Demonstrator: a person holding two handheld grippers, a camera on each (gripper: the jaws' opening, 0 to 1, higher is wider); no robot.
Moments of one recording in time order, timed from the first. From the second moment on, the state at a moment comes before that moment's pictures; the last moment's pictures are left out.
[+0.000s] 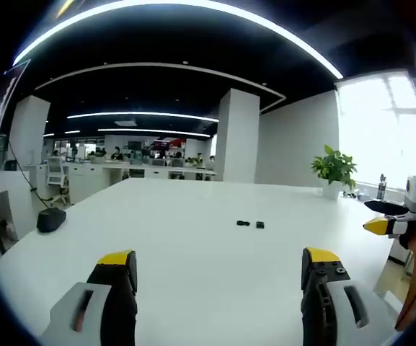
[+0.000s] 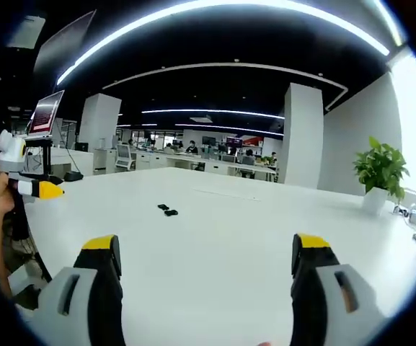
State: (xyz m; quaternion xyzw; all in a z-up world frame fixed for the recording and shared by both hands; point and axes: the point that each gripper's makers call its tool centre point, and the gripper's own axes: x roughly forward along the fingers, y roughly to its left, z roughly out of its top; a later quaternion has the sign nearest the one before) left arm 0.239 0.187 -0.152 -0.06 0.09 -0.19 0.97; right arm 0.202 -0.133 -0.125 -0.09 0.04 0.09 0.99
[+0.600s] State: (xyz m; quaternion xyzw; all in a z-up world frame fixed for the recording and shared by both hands) left arm 0.240 0.177 -0.153 -0.05 0.10 -0.20 0.97; right arm 0.202 -0.134 -0.129 -0.08 0.04 0.09 0.99
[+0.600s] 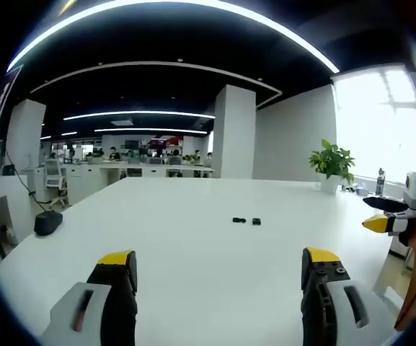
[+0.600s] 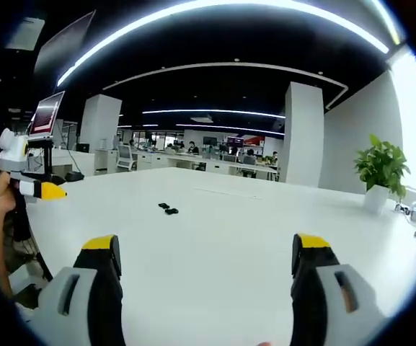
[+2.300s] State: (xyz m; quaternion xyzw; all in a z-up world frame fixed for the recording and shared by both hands) left arm 0.250 0.158 -0.167 -0.03 0.12 -0.24 0.96; right arm 0.300 -0.087 -0.116 -0.06 0.02 0.33 0.94
